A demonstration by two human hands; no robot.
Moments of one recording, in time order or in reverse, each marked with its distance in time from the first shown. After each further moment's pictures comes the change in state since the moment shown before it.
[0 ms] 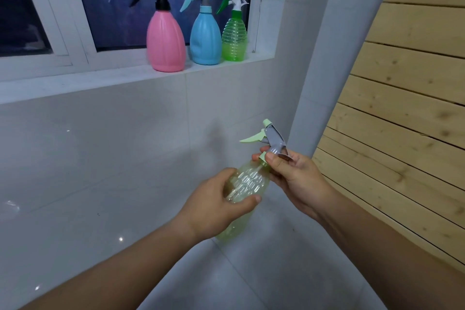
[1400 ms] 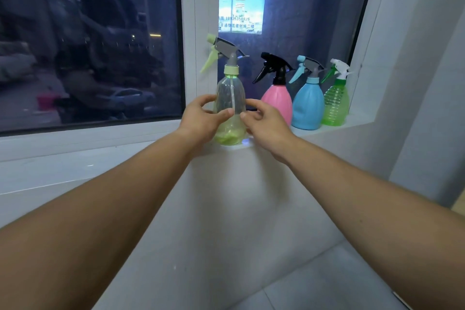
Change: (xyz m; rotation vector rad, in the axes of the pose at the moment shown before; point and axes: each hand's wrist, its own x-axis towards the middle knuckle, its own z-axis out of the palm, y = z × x) left_hand 0.103 0.016 -0.299 -0.306 0.631 -0.065; right_hand 0.184 -0.064 0.280 -0.507 -0.236 -0.379
